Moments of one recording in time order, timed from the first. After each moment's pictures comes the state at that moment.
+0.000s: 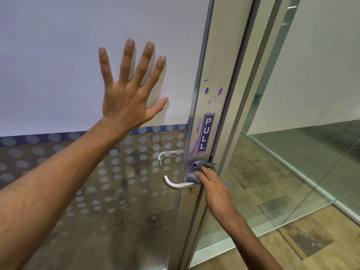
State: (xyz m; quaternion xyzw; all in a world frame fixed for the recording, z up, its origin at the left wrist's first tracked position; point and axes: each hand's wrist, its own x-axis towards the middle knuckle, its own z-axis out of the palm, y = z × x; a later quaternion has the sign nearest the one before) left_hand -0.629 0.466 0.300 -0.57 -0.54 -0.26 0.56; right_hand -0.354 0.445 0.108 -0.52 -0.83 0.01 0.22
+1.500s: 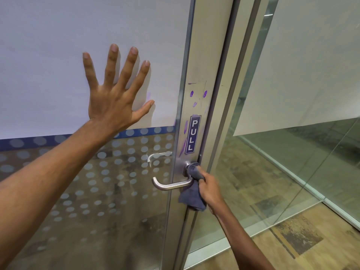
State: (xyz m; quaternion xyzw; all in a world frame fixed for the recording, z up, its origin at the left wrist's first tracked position) left_hand -0.628 0.465 0.300 -0.58 -0.55 -0.26 0.54; right_hand -0.345 0.473 0.108 -0.56 -0.62 0.35 0.41
